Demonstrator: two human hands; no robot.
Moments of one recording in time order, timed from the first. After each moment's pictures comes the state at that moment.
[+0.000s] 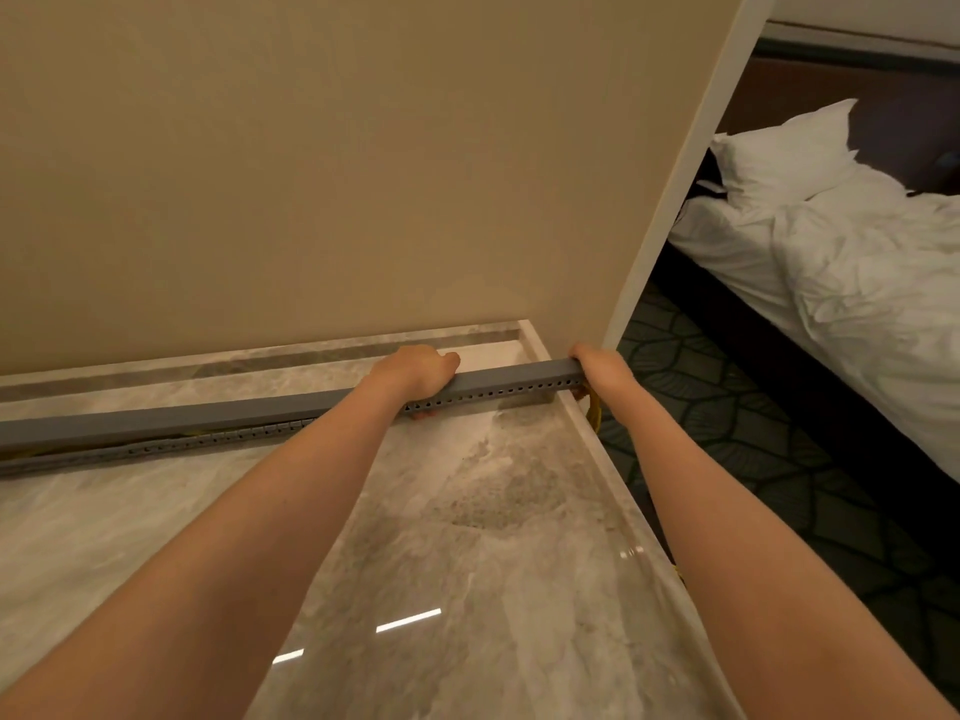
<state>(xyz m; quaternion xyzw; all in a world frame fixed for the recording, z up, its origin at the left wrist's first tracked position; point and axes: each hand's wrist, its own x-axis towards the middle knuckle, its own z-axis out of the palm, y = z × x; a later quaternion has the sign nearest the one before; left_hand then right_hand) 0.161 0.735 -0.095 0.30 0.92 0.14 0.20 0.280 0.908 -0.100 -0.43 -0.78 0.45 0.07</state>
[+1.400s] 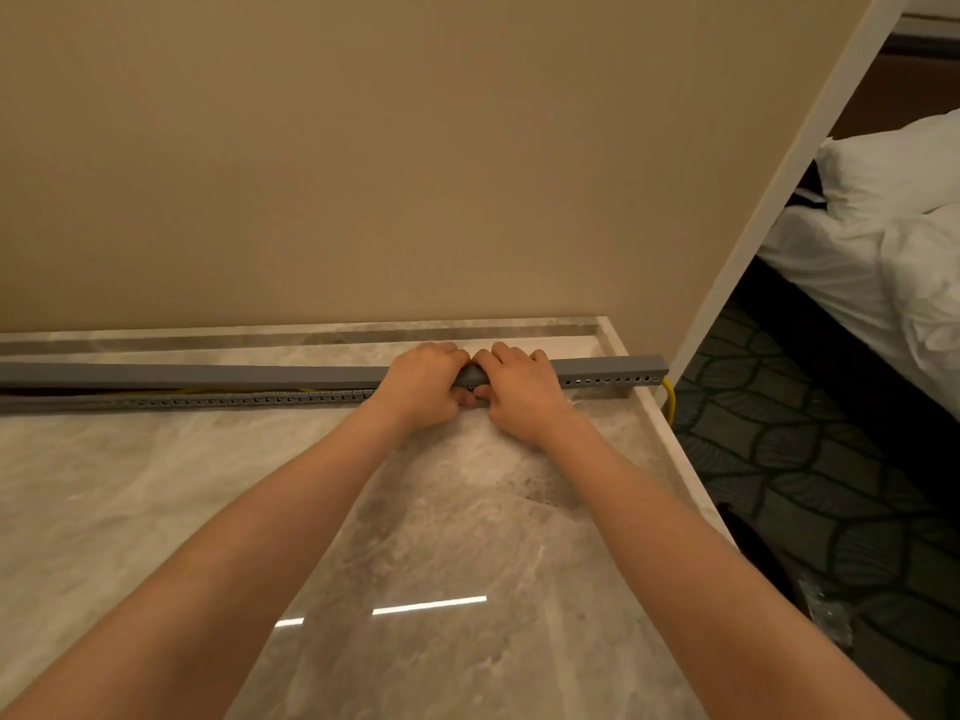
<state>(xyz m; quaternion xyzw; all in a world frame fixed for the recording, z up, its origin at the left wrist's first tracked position) 0.170 0.645 -0.110 0.40 0.91 0.09 -0.03 0.236 0.771 -0.119 -0.02 -1.00 0.03 0.08</state>
